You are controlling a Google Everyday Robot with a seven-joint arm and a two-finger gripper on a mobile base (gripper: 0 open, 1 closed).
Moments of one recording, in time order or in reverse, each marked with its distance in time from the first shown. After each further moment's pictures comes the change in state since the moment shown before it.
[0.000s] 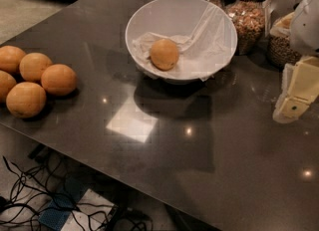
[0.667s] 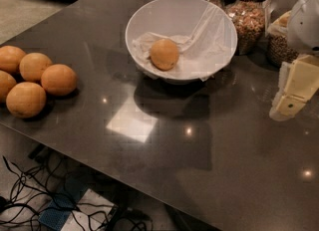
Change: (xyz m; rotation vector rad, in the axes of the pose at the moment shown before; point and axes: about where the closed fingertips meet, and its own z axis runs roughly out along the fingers) arm -0.005 -0.003 0.001 0.005 -0.016 -0.005
